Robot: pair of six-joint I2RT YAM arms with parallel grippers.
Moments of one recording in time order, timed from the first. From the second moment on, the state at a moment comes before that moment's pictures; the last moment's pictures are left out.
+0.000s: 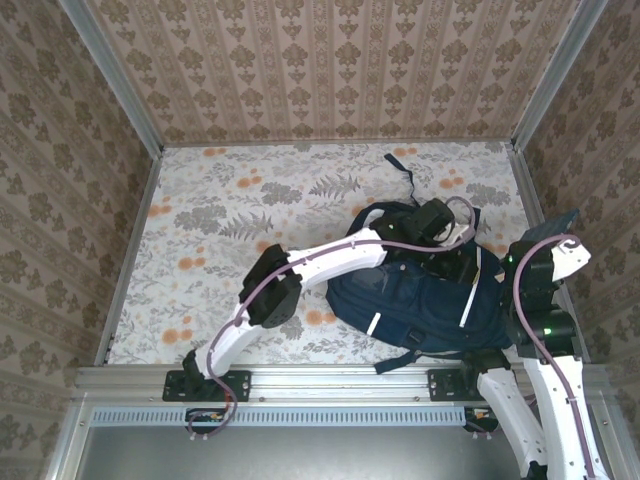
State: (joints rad) left arm -1.16 2.35 2.12 -0.47 0.65 -0.71; right arm 0.04 0.53 0.82 -0.82 0.69 0.73
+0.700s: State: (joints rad) left arm -1.17 2.54 2.32 -0.47 0.69 -0.82; right arm 0.03 0.53 0.83 -0.81 0.67 0.73
